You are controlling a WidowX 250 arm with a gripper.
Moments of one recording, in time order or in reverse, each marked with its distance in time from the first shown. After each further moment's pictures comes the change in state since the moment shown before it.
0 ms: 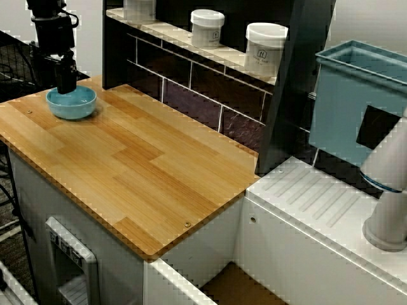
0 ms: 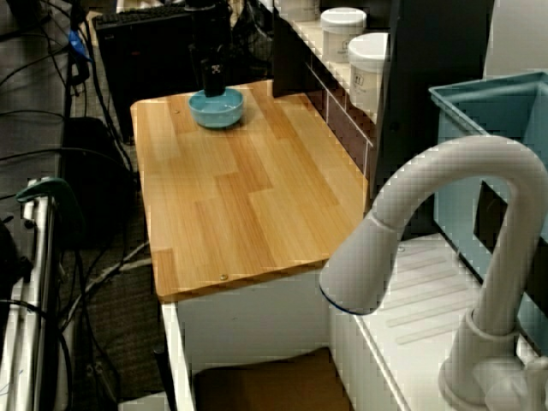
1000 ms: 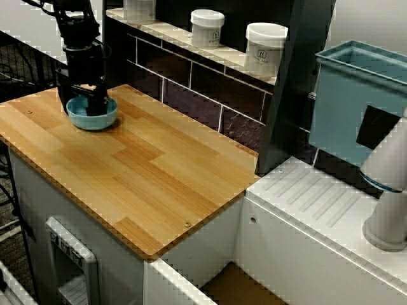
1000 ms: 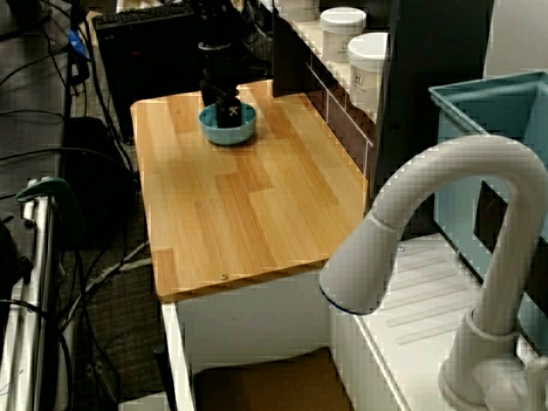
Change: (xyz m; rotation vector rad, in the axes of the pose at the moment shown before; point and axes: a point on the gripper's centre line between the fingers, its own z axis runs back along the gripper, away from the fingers) arm -0.004 -0.079 -0.032 0.010 0.019 0.052
